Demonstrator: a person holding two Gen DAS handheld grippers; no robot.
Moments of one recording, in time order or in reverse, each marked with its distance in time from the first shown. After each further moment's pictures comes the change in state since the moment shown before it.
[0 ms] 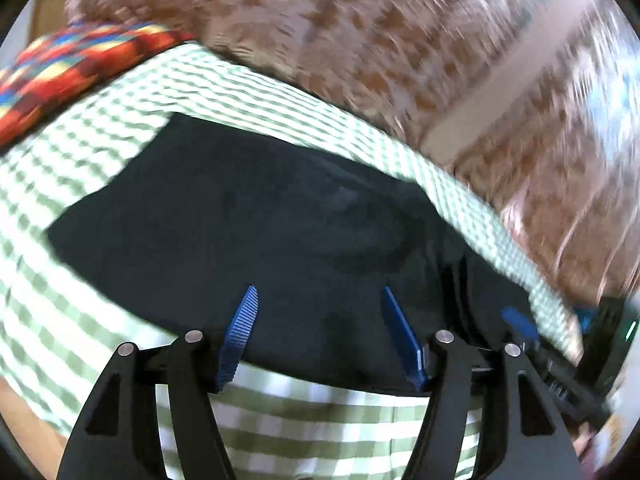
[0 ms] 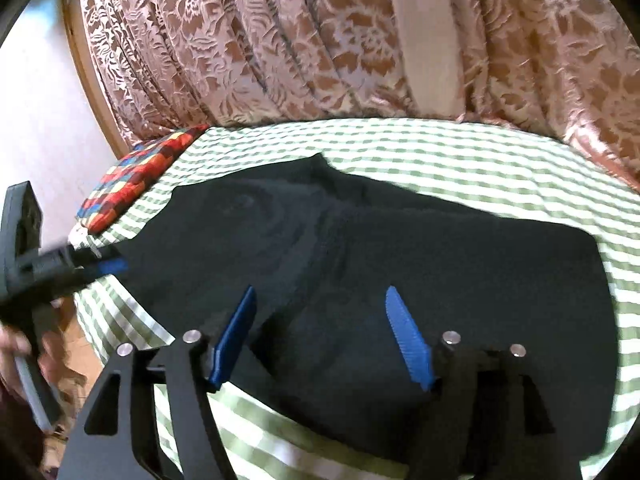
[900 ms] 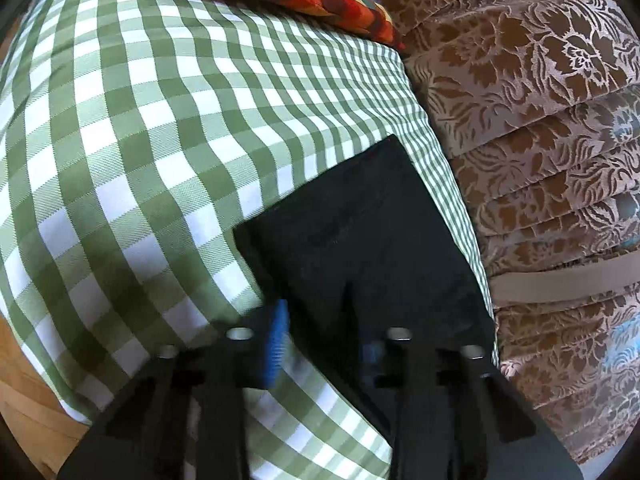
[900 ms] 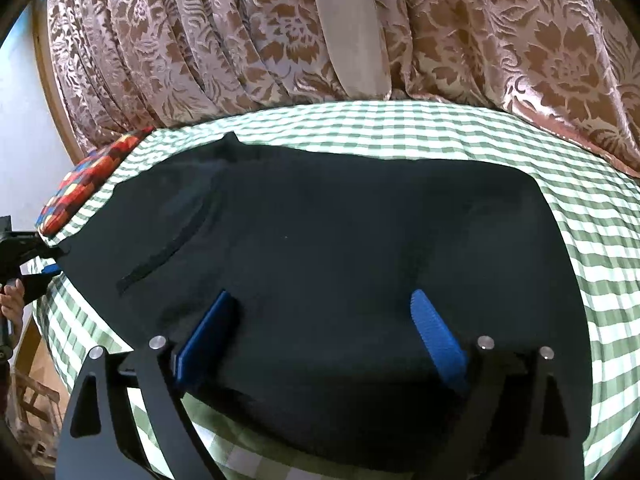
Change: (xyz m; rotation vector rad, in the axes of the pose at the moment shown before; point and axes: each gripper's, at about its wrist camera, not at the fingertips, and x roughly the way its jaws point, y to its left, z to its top) left arm 0.007 0.147 -0.003 -0.605 -0.050 0.053; right arm 0.008 -0.050 -0.034 0.067 -0.012 -0.090
